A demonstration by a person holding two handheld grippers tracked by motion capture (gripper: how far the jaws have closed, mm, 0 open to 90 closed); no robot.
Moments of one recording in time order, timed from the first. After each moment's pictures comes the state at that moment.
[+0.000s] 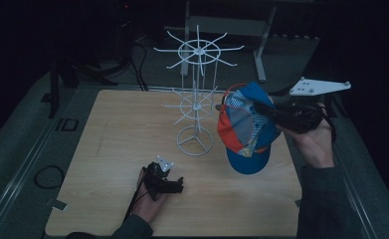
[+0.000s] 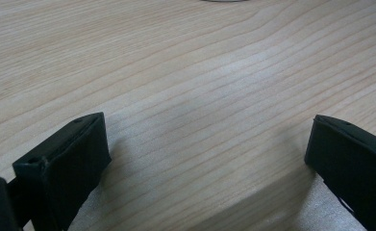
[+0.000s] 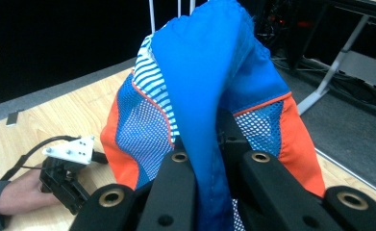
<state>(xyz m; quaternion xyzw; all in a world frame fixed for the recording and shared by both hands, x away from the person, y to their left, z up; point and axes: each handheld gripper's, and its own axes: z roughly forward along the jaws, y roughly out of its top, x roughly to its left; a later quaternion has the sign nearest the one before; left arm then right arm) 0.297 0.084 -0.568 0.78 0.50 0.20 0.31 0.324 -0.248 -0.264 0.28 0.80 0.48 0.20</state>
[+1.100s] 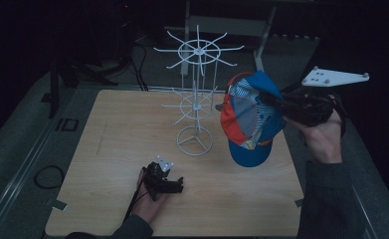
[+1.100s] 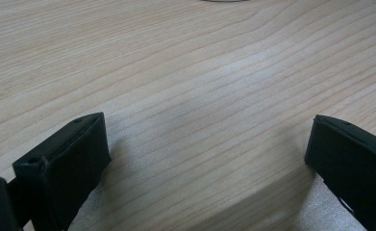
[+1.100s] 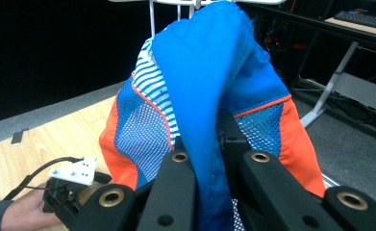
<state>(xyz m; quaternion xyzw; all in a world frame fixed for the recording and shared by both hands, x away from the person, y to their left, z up) 0.297 0.085 -0.568 0.78 0.50 0.20 0.31 0.320 -0.254 -0.240 0.27 0.79 0.51 0.21</state>
